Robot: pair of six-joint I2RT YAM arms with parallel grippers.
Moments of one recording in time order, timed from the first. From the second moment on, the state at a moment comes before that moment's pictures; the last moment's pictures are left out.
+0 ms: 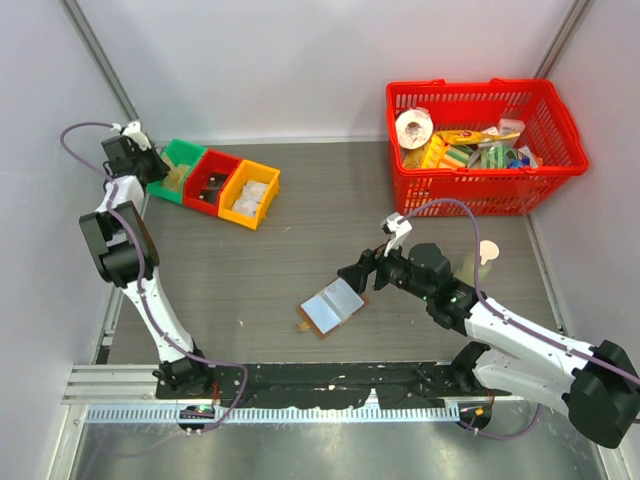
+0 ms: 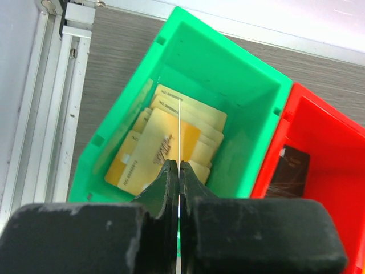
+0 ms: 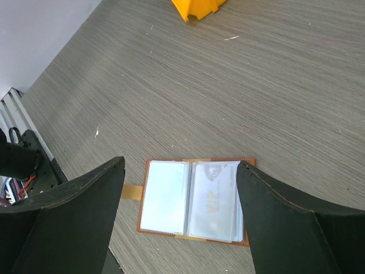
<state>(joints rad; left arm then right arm) 0.37 2.13 1.65 -0.05 0.37 -0.05 0.74 0.93 0.47 0.21 -0.14 0.39</state>
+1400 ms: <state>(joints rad) -0.03 1.33 1.32 -0.30 0.01 -0.33 0.74 0.85 0.55 0.02 -0.03 0.37</state>
